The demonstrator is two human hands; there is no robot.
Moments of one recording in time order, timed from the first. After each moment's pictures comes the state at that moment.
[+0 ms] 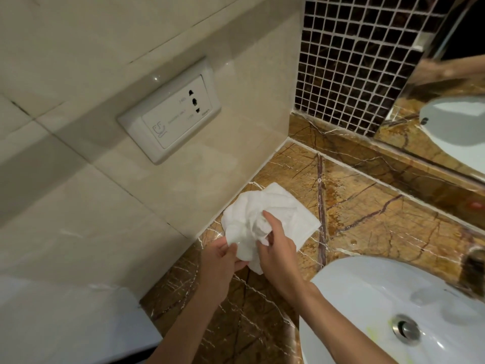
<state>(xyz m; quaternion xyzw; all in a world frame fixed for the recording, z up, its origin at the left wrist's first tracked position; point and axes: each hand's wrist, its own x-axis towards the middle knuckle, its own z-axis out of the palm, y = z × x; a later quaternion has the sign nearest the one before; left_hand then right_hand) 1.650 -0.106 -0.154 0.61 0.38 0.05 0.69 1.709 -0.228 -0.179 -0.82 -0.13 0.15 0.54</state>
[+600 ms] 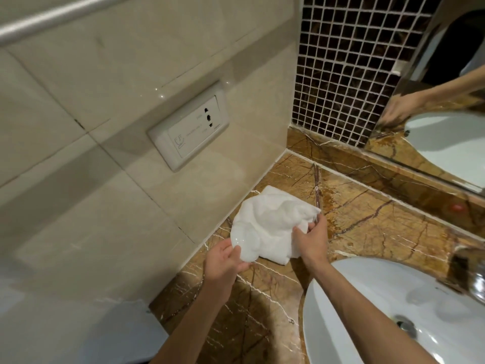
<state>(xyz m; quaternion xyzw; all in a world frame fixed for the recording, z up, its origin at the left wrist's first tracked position) 1.637 -0.099 -0.144 0.59 0.32 0.04 0.74 1.756 -0.260 -0.181 -0.76 0.15 0.10 0.62</state>
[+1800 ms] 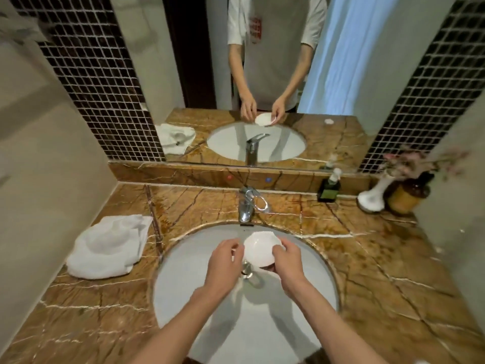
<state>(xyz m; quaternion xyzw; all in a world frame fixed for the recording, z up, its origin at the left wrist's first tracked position) 1.604 -0.425 -0.106 0.89 -0.08 -0.05 0.44 1.578 -0.570 -0.115 -0.61 0.35 -0.03 0.71</state>
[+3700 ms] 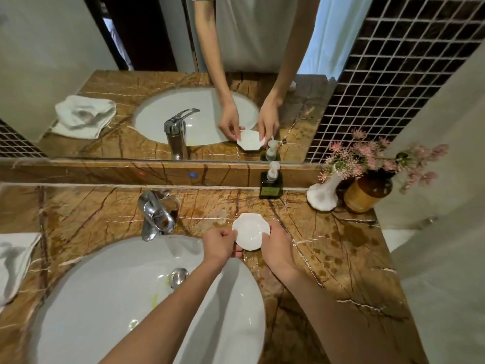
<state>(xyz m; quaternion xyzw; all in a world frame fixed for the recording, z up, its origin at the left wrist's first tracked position) 1.687 -0.670 -0.178 0.76 0.17 -0.24 0.57 1.635 -0.792 -0.173 -0.85 0.32 0.06 0.40</state>
